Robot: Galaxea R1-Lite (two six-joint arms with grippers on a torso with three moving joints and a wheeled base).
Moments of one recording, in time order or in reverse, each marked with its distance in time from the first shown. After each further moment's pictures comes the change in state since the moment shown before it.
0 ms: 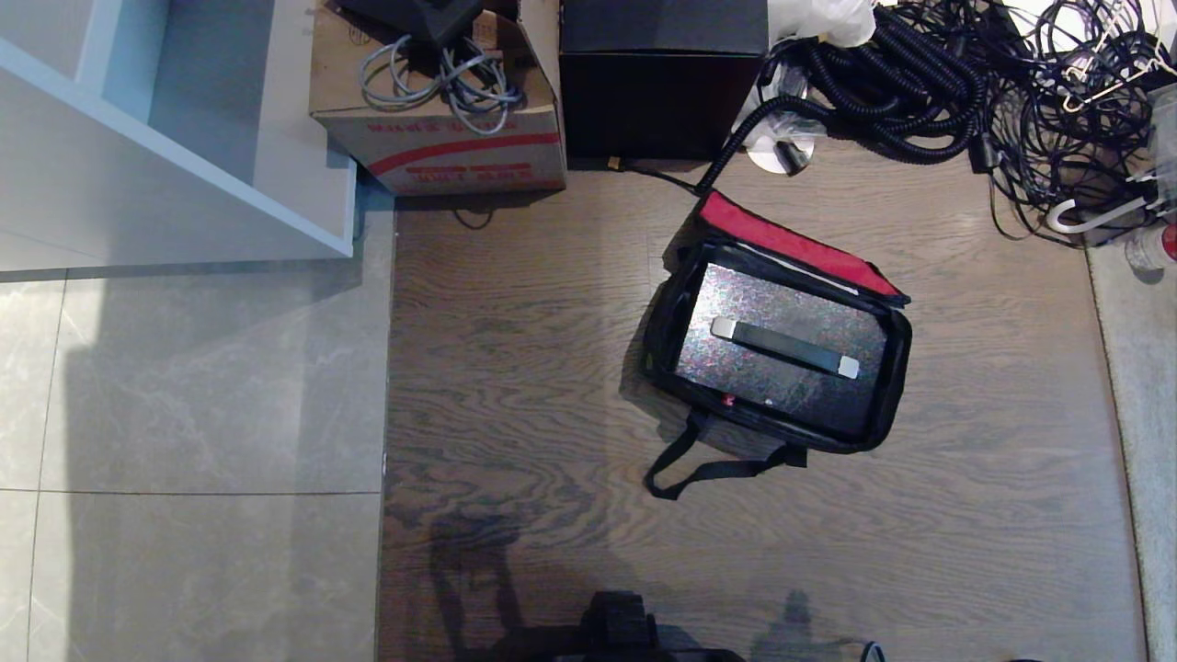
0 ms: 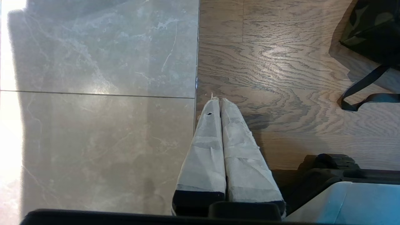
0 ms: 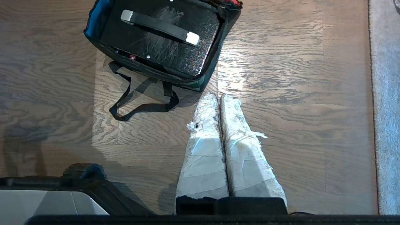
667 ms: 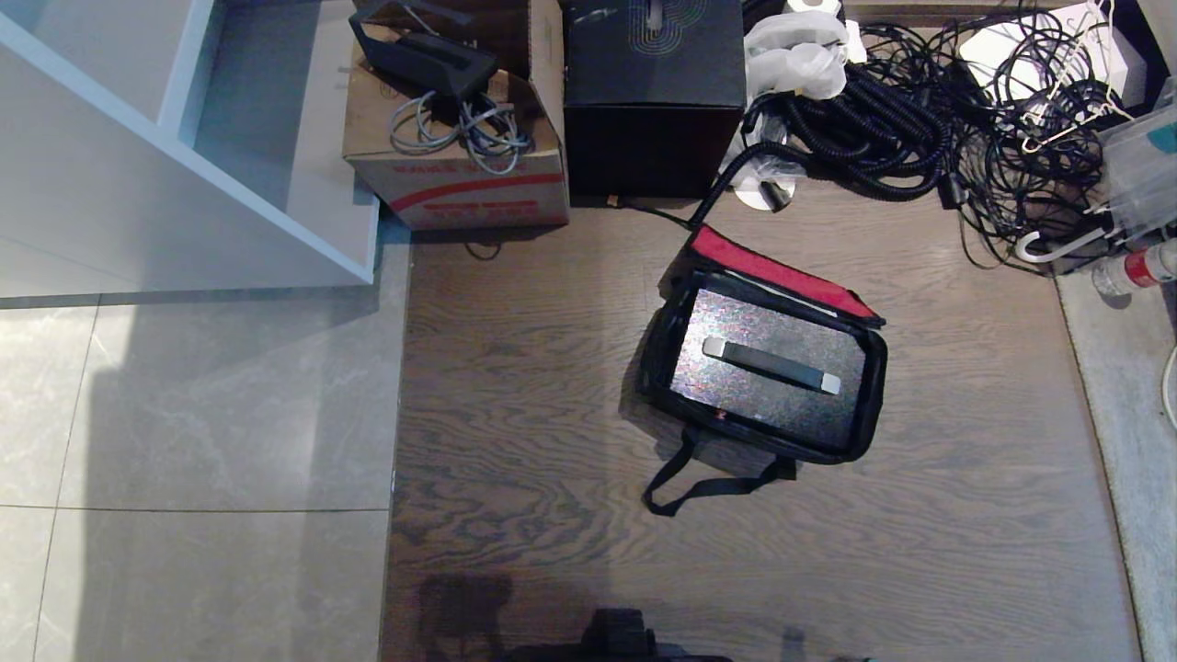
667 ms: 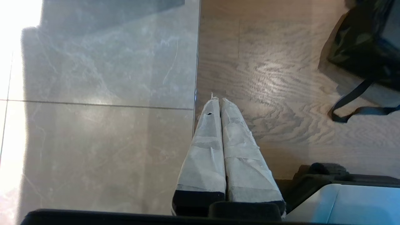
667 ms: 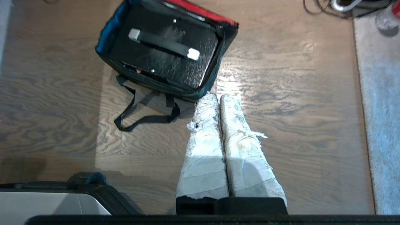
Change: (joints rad) left arm 0.000 0.000 0.000 0.001 0.000 -0.011; right arm 0.000 0.000 0.000 0.000 0.000 0.000
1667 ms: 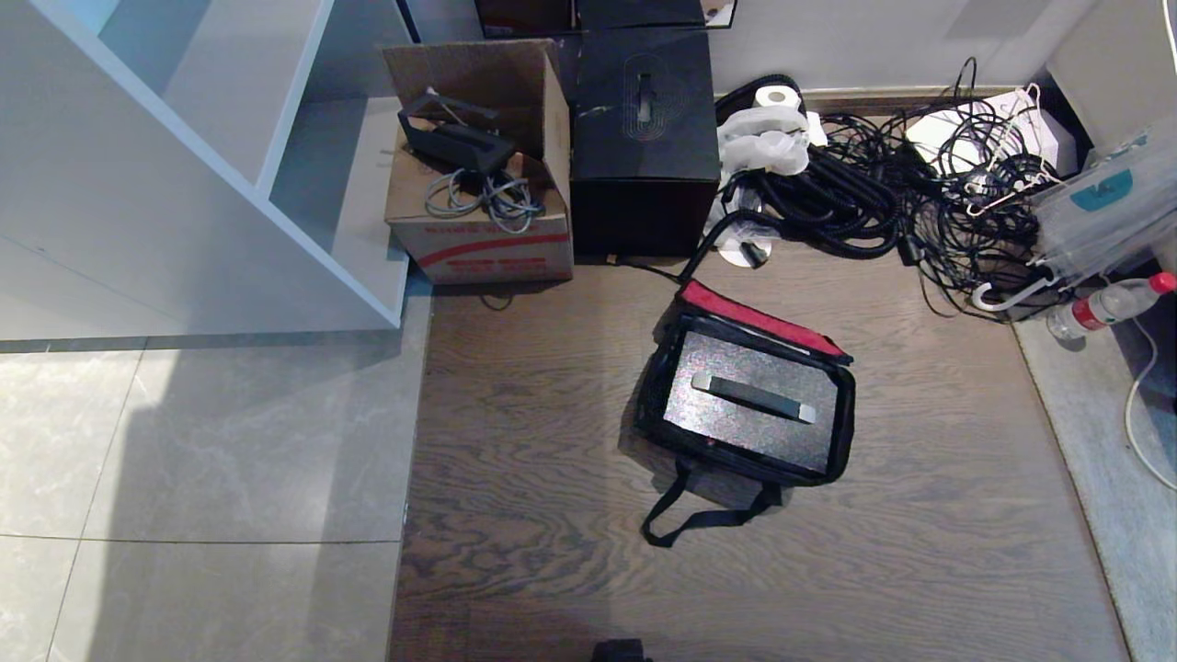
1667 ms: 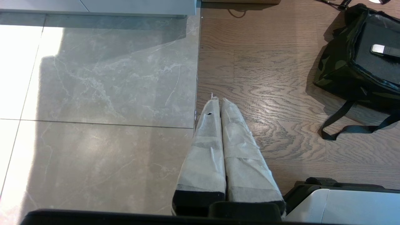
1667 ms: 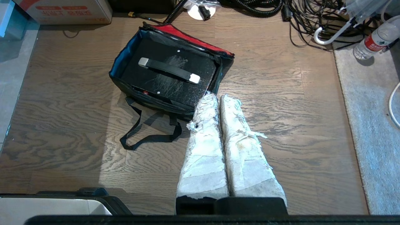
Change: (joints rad) left arm 0.000 0.000 0.000 0.000 0.000 0.003; right arm 0.000 0.000 0.000 0.000 0.000 0.000
